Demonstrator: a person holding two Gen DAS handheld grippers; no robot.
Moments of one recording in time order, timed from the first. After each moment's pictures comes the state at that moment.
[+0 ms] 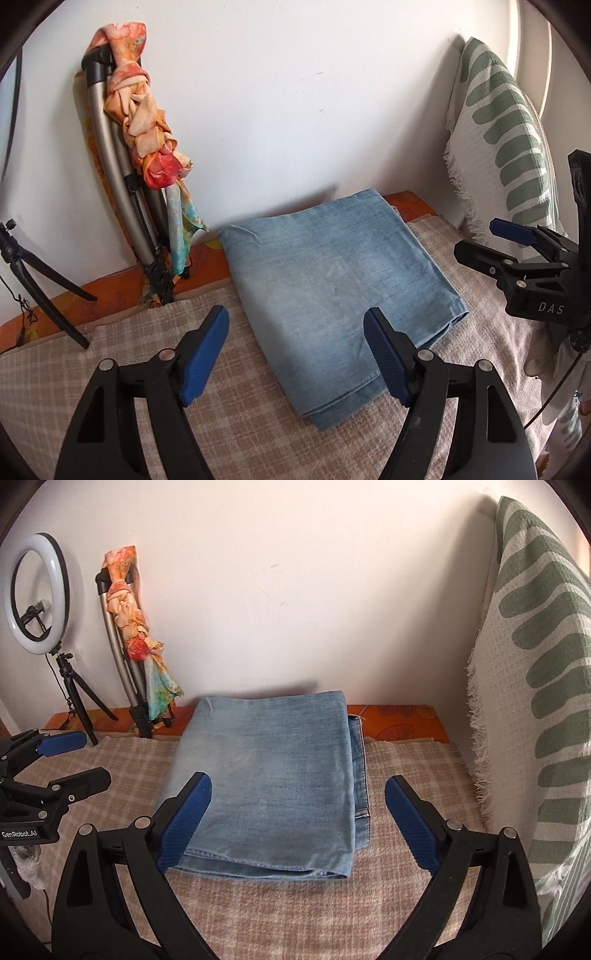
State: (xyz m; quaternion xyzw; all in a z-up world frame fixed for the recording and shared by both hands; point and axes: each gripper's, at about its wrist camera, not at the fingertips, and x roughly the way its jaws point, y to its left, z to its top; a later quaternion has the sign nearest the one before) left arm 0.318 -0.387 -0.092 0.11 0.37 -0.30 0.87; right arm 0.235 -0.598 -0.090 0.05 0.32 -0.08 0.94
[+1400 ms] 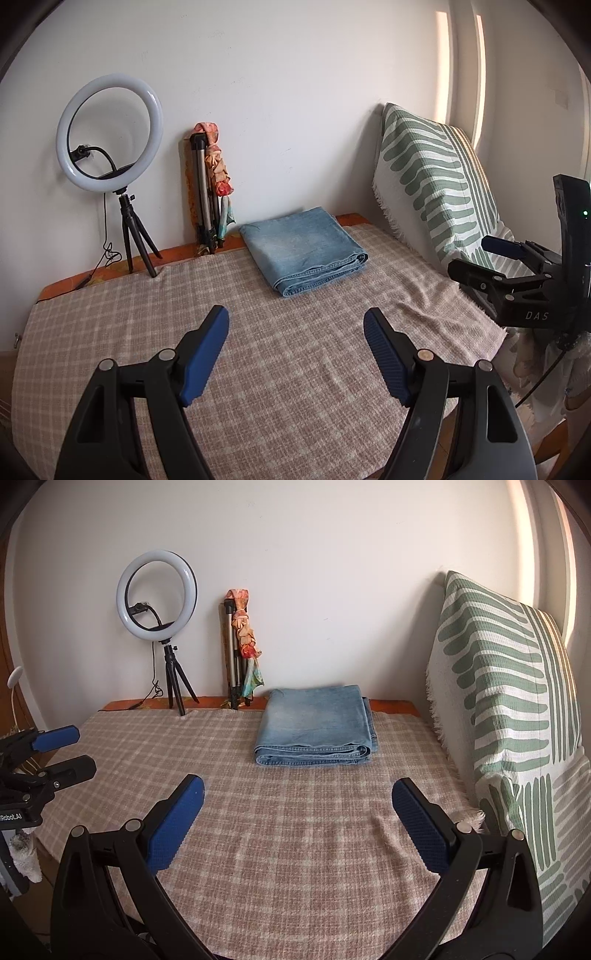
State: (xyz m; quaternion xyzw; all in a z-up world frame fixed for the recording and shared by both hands) left arm 0.040 -0.223 -0.017 0.08 0.27 -0.31 0.91; right arm -0.044 -0.451 -0.052 0.03 0.24 -0.08 0.97
